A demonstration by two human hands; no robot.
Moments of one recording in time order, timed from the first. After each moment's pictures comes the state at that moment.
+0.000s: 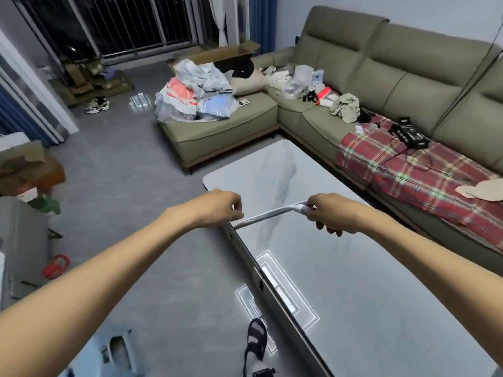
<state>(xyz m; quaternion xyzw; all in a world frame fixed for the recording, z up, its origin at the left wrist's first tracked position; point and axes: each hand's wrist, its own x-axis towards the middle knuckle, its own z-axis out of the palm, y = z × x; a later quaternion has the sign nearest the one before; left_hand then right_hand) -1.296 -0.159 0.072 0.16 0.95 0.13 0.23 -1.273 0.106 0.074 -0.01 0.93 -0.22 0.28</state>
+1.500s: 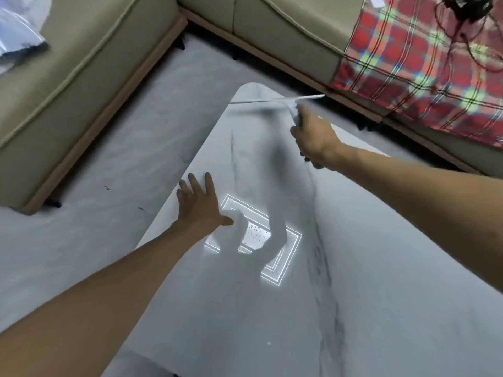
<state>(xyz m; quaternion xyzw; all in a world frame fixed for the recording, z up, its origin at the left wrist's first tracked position) -2.054 -0.075 -0.505 0.21 0.91 -0.02 0.36 -2.040 0.167 -0.391 0.37 0.86 -0.32 0.14</state>
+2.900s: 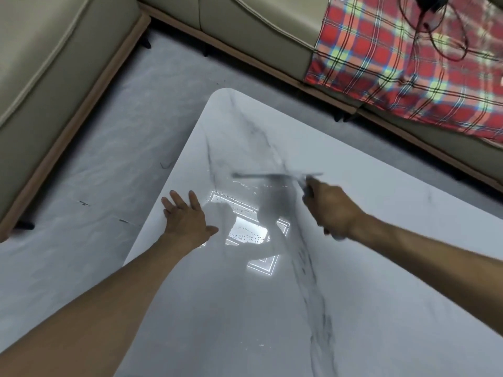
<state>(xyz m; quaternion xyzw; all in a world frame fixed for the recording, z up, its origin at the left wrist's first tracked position) -2.063 -0.064 -0.509 0.24 0.87 -0.07 0.42 -1.936 0.168 -0.361 0.39 0.82 -0.31 0.28</state>
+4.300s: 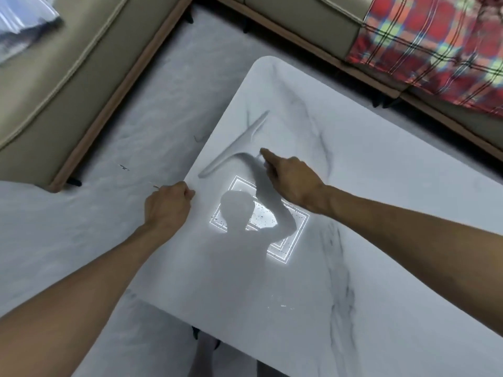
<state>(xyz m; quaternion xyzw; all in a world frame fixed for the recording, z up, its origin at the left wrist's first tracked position) -2.056 -0.184 -0.481 0.16 0.96 0.05 0.24 -1.970 0.074 -0.433 0.15 0.93 -0.24 0.23</state>
